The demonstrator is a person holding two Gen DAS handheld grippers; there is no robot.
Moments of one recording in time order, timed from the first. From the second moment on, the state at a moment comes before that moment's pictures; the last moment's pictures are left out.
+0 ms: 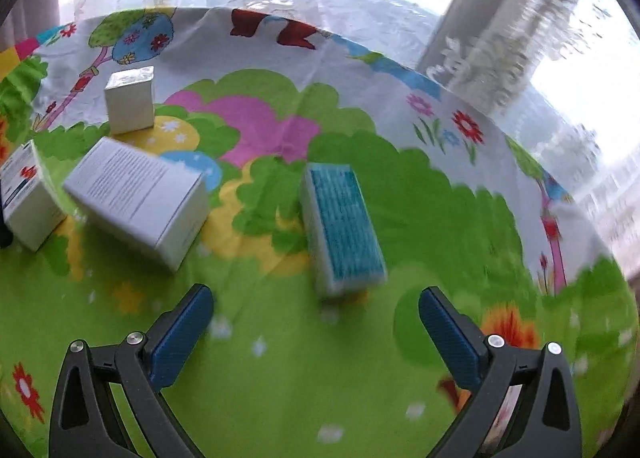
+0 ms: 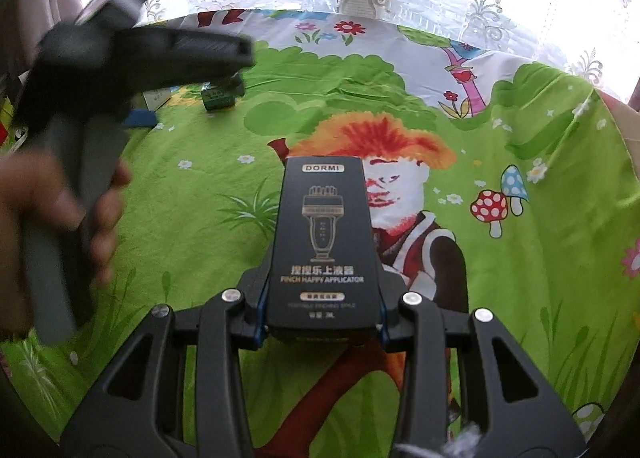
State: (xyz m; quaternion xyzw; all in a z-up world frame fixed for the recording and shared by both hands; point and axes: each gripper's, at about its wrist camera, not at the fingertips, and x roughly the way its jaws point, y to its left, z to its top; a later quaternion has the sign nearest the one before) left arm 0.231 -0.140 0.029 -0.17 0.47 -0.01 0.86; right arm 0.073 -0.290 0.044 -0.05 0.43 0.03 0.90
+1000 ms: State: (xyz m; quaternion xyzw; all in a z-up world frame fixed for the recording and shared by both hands) left arm 0.023 -0.036 0.021 0.04 0.42 -0.14 0.90; right arm 0.072 -0.292 0.044 -0.04 0.43 0.03 0.90
